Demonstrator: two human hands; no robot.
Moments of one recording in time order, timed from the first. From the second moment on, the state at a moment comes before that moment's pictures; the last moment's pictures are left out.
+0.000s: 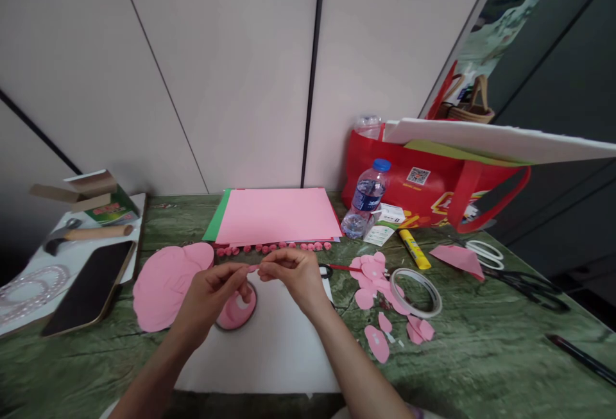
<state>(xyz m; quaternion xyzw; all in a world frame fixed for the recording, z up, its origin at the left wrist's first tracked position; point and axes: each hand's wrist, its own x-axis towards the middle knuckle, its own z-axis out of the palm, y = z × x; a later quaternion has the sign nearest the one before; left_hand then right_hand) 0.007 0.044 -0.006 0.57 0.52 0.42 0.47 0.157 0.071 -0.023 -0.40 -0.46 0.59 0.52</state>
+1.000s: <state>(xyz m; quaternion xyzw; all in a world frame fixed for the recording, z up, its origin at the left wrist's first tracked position) 0.005 0.048 -0.010 0.58 0.52 0.41 0.47 0.155 0.076 -0.037 -0.37 -0.44 0.63 0.51</state>
